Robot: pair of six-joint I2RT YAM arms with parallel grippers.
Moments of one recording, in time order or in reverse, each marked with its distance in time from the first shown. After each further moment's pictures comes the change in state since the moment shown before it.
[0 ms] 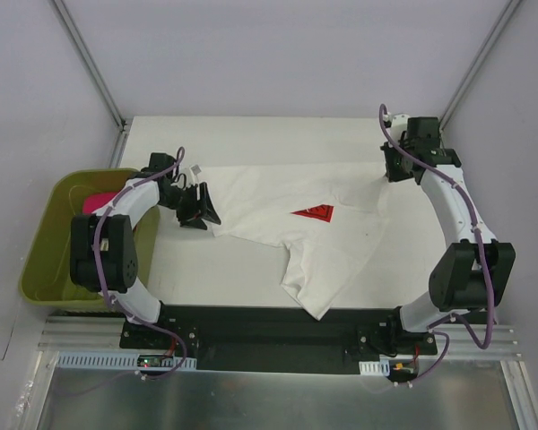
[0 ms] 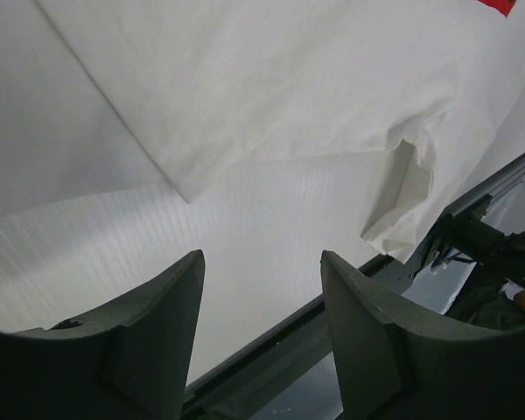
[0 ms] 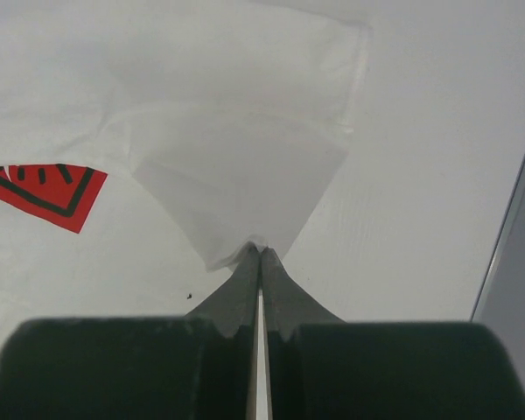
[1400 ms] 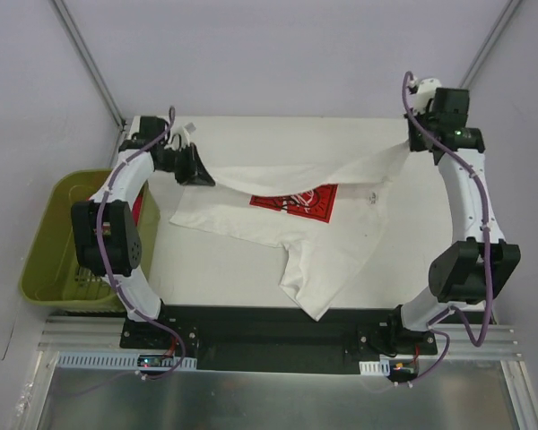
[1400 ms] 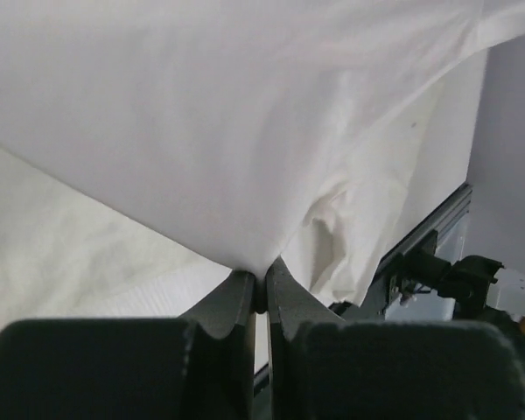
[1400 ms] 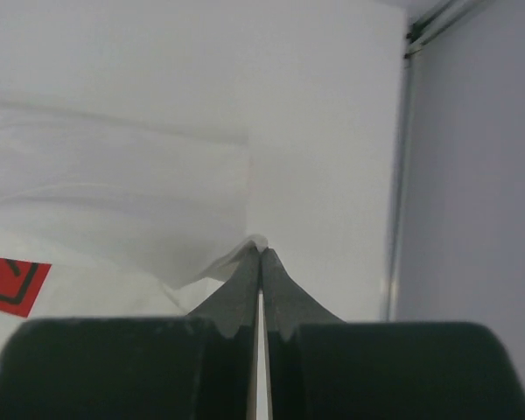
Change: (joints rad) left arm 0.029 0.165 0.319 -0.020 0.090 -0.027; right arm -0.068 0.063 0.256 -0.016 0.047 -0.041
